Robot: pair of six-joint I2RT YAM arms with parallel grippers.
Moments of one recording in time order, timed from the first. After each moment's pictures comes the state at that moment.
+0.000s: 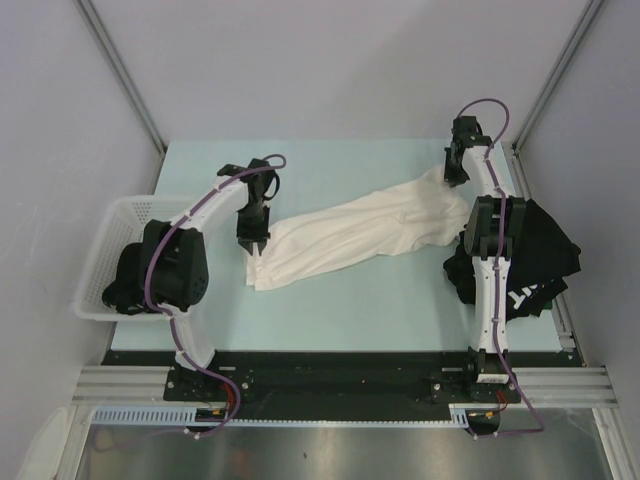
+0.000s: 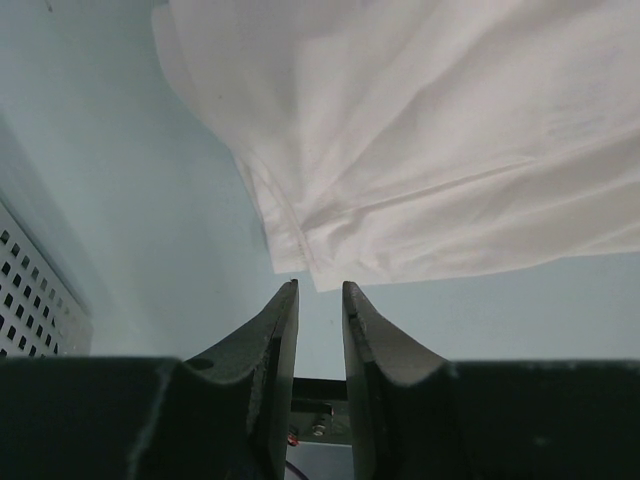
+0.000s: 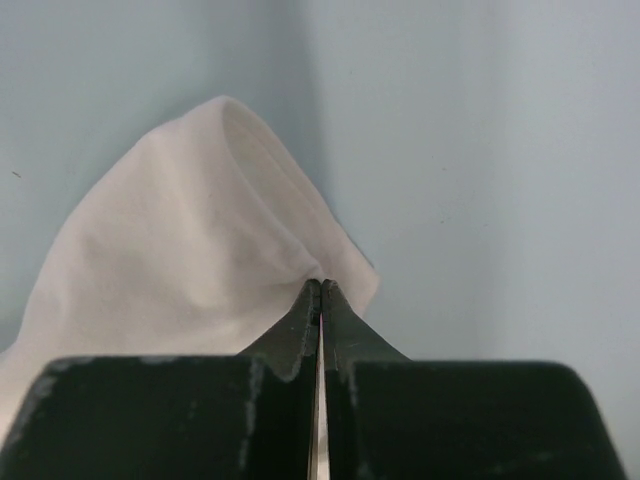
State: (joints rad) left arm -0.31 1.89 1.54 -1.14 -0.09 -0.31; right arm -0.03 2.61 2.44 -0.85 0.16 0.07
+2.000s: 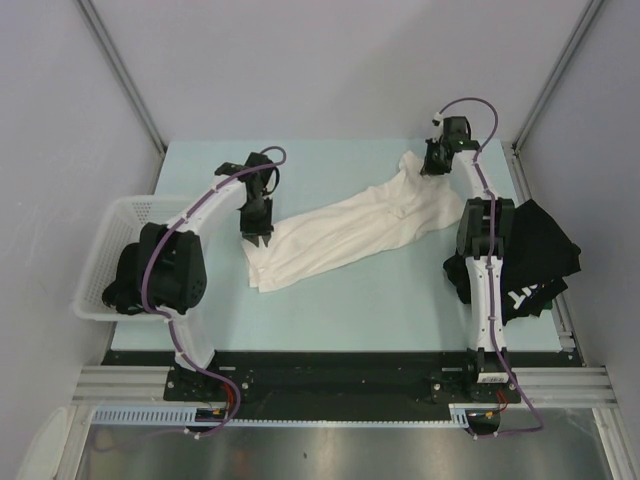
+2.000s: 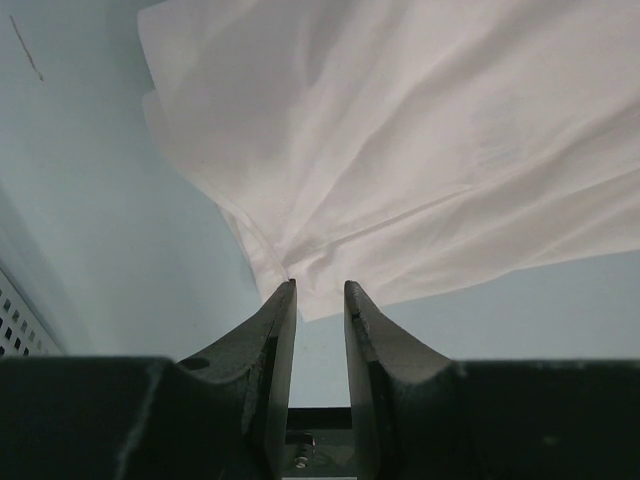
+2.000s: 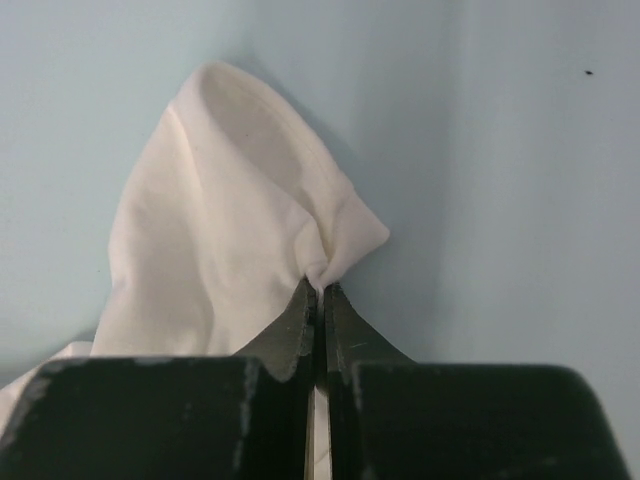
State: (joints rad) left arm -0.31 1.87 1.54 -1.06 -0.05 -0.31; right arm 0.01 2.70 2.50 -0.65 -0.18 0.10
